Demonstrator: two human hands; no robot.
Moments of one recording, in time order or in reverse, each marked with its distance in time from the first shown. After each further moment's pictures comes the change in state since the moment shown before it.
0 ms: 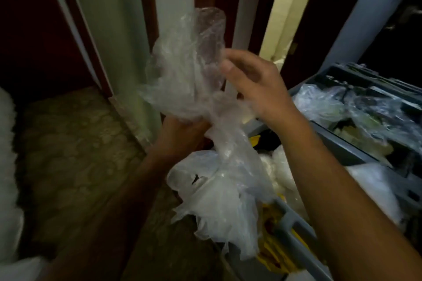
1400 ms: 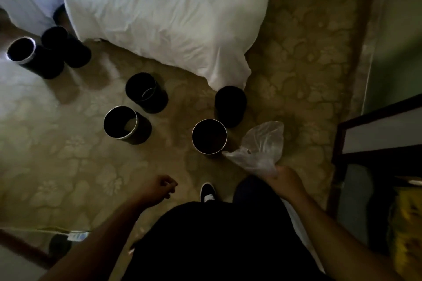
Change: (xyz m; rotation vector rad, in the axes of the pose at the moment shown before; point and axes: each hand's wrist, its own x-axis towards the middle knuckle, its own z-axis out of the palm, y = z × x) left_hand -0.778 -0.248 -0.192 -0.075 0.474 -1.427; right_hand -0.469 0.069 0.443 -0.604 -1.379 0.478
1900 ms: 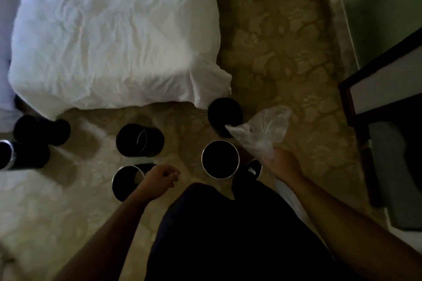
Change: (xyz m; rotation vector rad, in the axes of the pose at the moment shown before) left_hand 0.148 0.149 -0.159 0.363 -0.056 0.136; right_hand 0.124 -0.084 -0.015 0.260 0.151 0.161
